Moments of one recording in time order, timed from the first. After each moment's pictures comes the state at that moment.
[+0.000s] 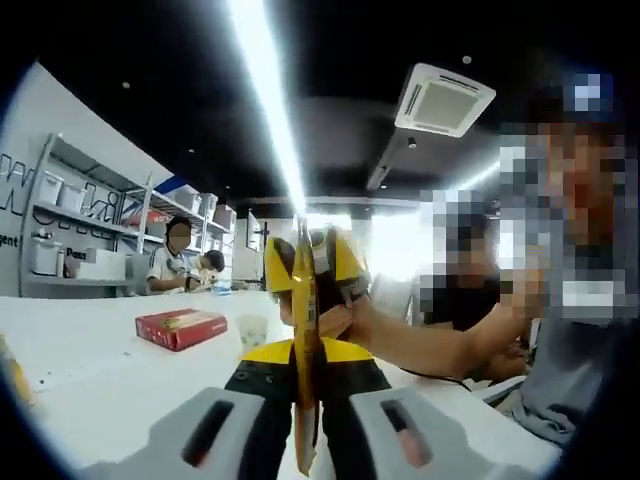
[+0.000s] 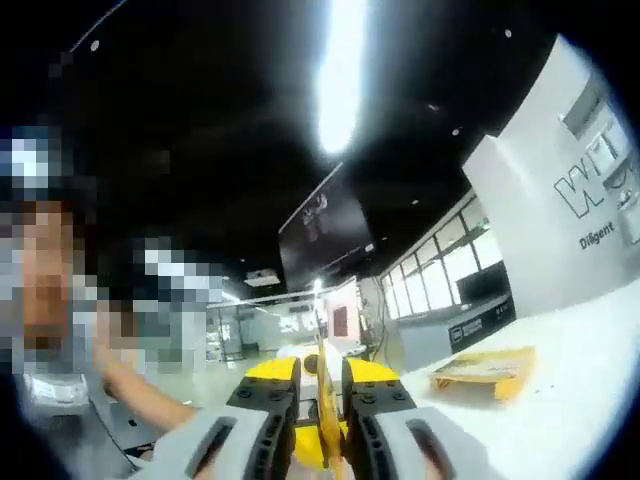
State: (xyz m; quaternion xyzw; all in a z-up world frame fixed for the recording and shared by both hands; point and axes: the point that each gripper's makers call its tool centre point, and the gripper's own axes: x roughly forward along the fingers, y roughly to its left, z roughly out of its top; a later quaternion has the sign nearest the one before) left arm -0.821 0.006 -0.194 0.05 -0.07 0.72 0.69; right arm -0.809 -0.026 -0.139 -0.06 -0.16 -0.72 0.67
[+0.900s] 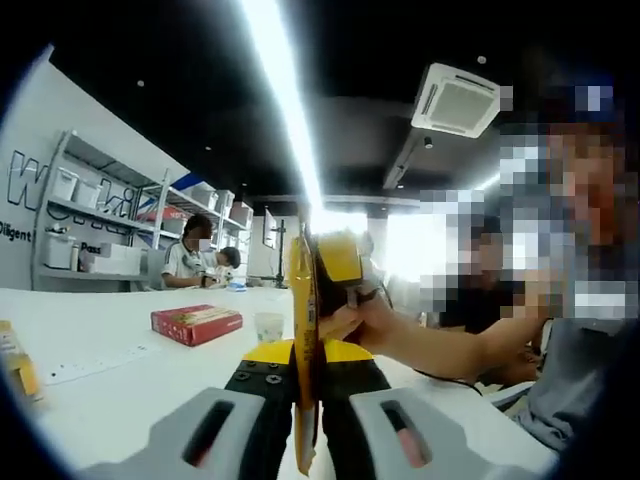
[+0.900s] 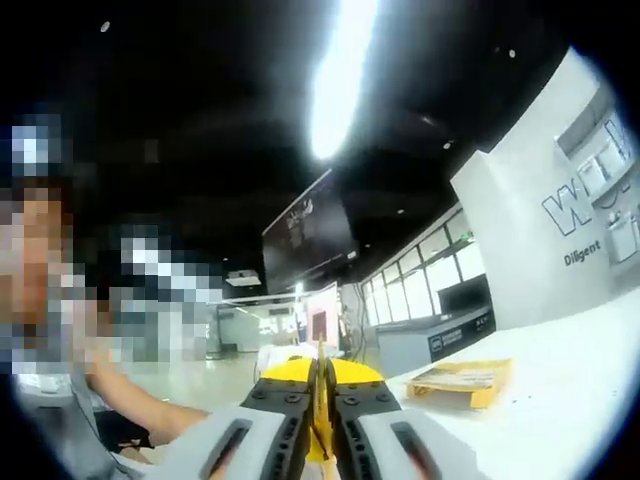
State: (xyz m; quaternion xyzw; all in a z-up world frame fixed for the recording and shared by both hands) left arm -0.837 0.002 -0.196 0.03 -0.07 0.75 0.66; right arm -0.831 -0.018 -0.137 -0.07 -0.15 -0.75 0.64
